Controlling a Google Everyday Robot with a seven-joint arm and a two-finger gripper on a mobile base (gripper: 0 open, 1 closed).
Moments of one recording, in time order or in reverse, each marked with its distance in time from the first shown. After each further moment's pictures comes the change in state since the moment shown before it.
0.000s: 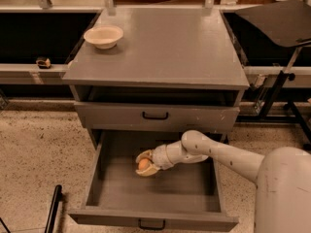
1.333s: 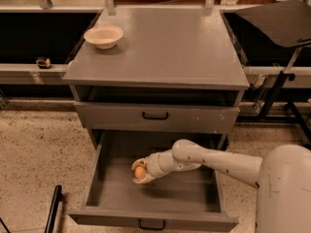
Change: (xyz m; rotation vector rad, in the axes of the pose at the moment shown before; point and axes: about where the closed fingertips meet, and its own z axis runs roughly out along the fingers) arm 0.016 0.018 0.030 0.036 0.132 -0.293
